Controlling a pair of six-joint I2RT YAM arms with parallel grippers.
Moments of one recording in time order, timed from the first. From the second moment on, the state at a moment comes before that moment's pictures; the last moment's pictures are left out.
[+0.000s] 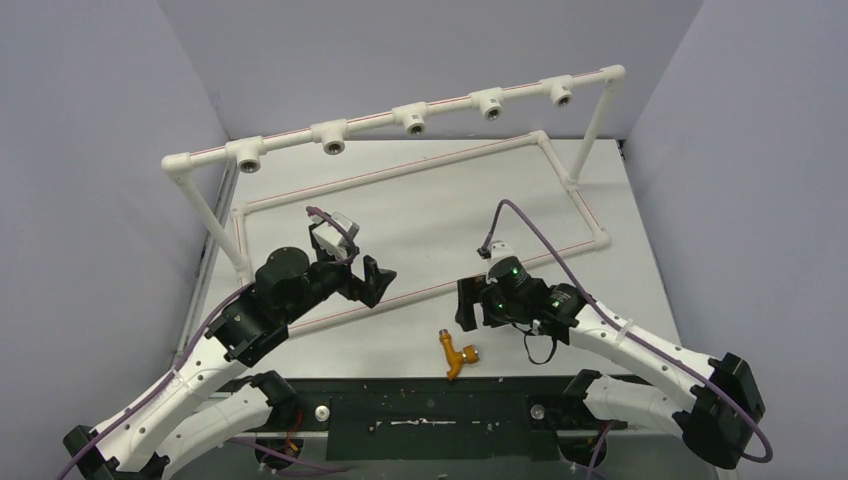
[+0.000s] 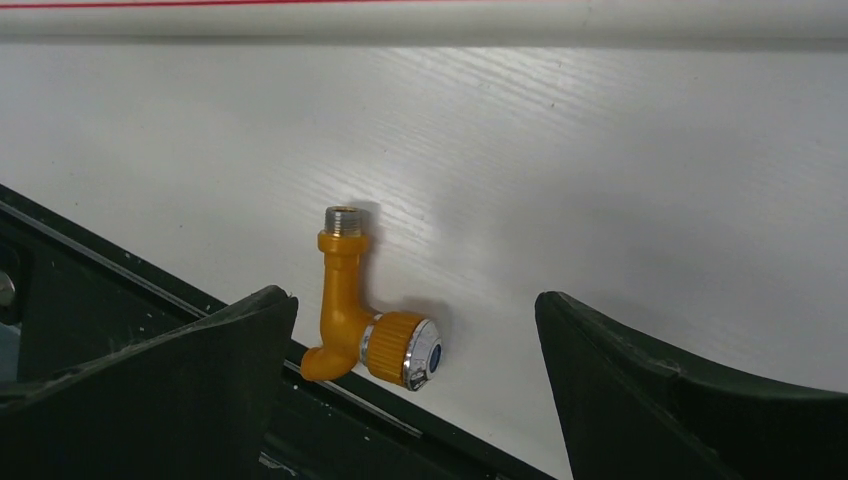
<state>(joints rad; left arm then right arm) -0.75 0.74 0.78 -0.29 -0.02 -0.21 0.77 1.03 0.70 -0.53 0.03 0.50</state>
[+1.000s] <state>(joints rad) -0.72 0.74 0.78 -0.29 0.01 -0.21 1.27 1.42 0.79 -0.71 0.39 1.00</state>
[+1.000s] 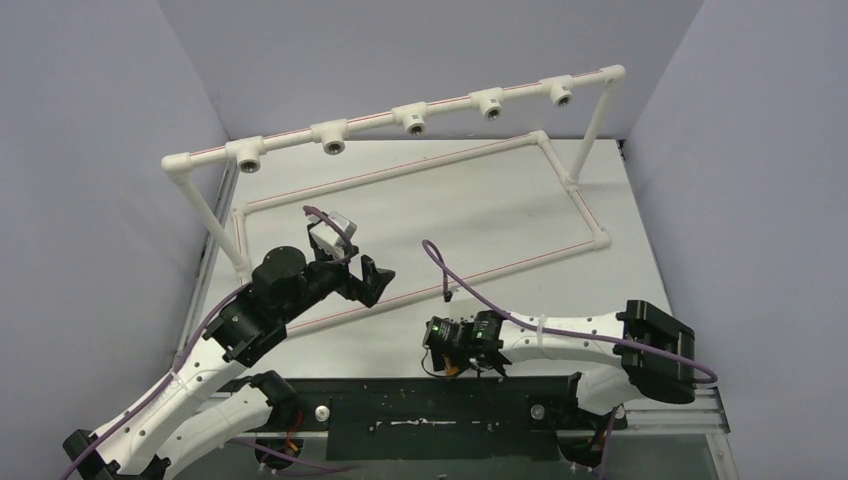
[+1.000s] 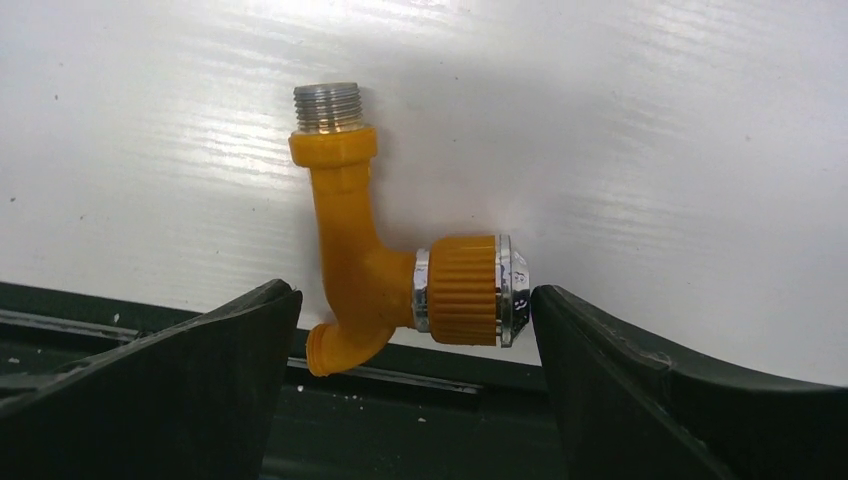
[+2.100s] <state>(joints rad) -0.73 0.70 0.77 -0.29 -0.01 -0.24 1.31 1.53 0.80 -0.68 0.50 1.08</state>
